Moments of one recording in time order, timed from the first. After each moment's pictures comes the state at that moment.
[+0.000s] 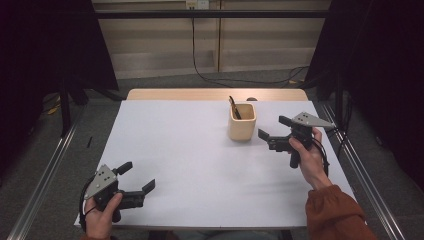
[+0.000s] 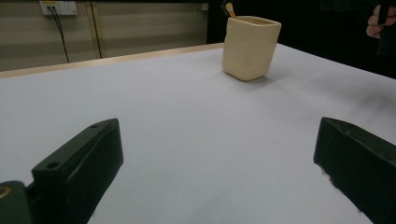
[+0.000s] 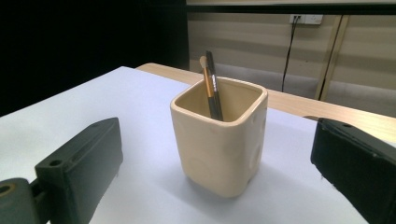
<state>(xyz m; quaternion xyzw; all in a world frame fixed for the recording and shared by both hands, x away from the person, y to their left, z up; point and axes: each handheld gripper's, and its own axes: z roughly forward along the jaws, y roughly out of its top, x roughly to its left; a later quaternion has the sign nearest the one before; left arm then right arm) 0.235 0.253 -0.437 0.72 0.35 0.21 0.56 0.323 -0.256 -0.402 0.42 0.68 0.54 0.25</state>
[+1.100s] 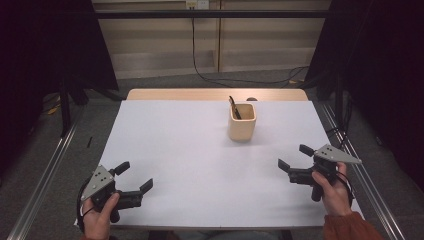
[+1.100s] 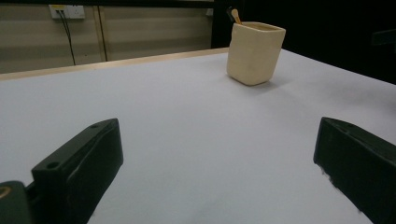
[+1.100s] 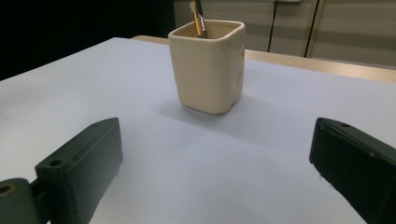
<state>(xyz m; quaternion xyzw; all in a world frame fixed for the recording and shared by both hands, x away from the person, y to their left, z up) 0.232 0.257 -0.437 0.71 0.36 0.21 0.56 0.237 -0.294 -0.428 0.45 0.68 0.52 0.25</state>
